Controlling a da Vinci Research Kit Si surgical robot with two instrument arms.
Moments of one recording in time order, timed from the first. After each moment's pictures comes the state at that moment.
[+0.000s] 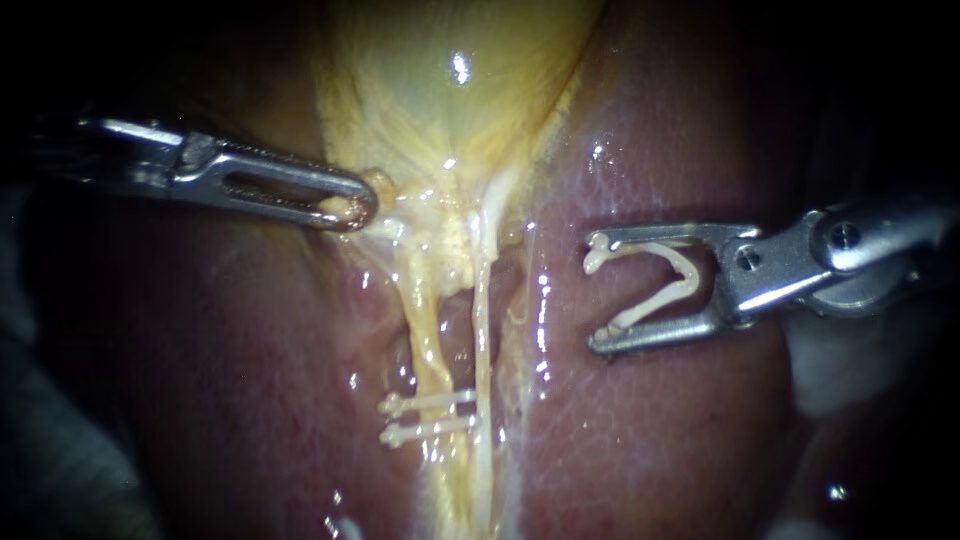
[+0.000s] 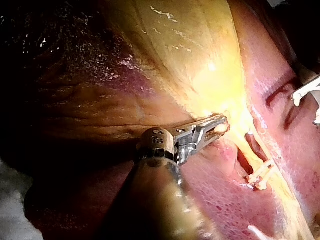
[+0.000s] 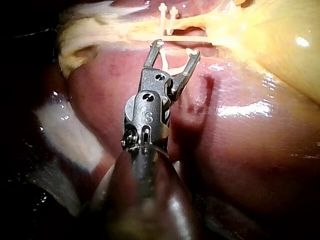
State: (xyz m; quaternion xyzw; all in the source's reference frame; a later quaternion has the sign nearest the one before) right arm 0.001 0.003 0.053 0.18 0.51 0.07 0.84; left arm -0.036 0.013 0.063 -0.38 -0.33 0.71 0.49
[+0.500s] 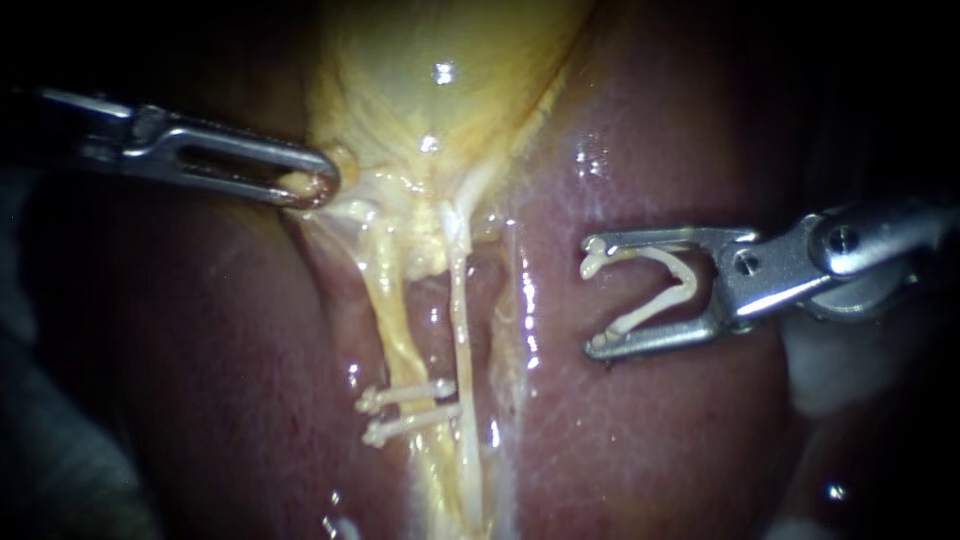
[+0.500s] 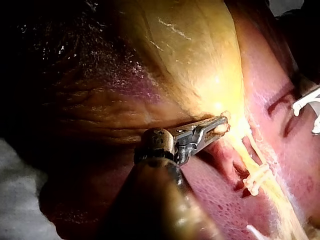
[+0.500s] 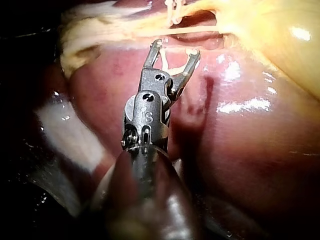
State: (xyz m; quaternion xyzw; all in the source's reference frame) right arm 0.001 0.003 0.053 0.19 0.52 0.06 0.83; left arm -0.031 0.015 0.057 -0.38 -0.32 0.70 0.51
